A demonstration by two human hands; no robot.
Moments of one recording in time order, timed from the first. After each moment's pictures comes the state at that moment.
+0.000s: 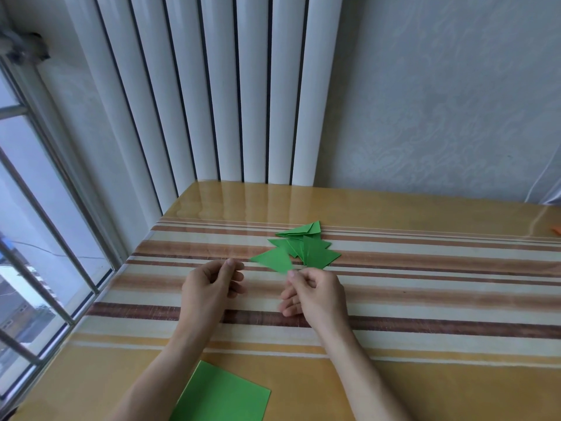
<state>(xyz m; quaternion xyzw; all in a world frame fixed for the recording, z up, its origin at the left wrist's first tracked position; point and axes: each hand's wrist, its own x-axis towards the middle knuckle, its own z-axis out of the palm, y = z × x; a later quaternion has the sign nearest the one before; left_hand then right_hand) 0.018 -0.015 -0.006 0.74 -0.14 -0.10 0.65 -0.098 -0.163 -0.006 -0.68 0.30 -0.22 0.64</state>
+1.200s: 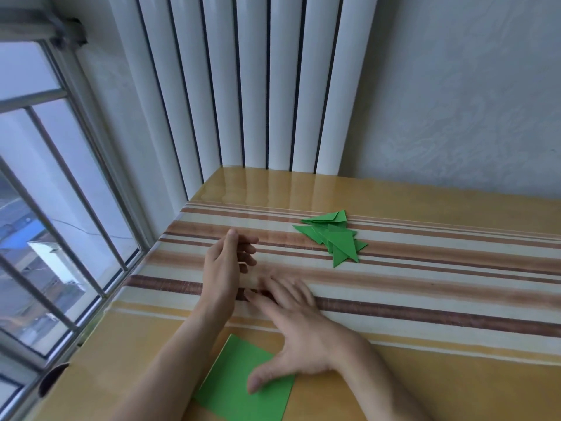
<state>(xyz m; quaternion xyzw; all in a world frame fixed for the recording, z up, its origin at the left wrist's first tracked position) 0.029 -0.007 -0.002 0.66 -0.09 -0.09 0.74 -0.107 -0.115 -0.002 -0.96 -0.04 0.11 0.24</state>
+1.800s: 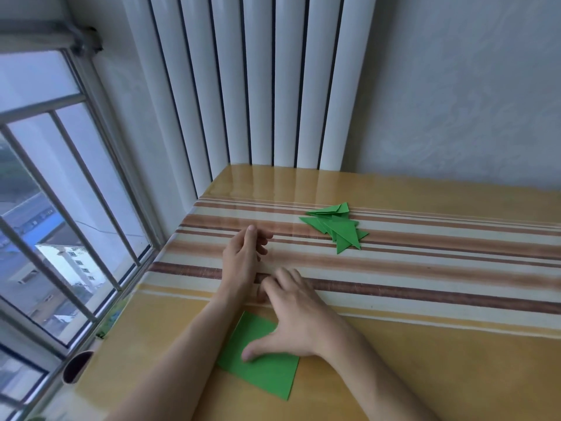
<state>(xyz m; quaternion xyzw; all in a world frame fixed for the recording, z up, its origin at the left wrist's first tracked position) 0.027 -0.005 -0.019 0.71 -0.15 -0.07 0.68 -0.118 -0.073 0.021 -0.99 0.02 0.06 0.15</state>
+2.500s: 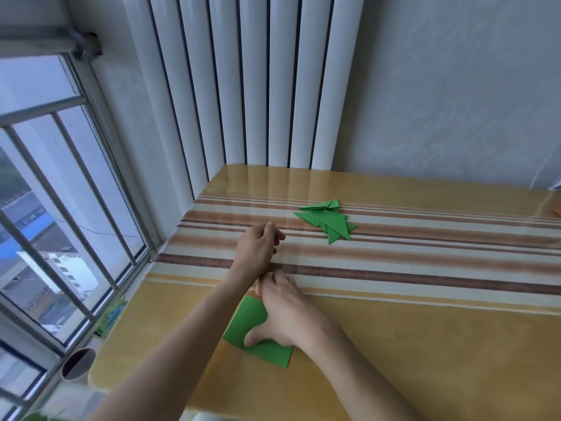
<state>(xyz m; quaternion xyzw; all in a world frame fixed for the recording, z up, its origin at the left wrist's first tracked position) 0.004 -0.010 0.012 0.80 -0.21 -0.12 0.55 -0.131 -0.034 0.026 -0.97 0.12 0.08 0.21</state>
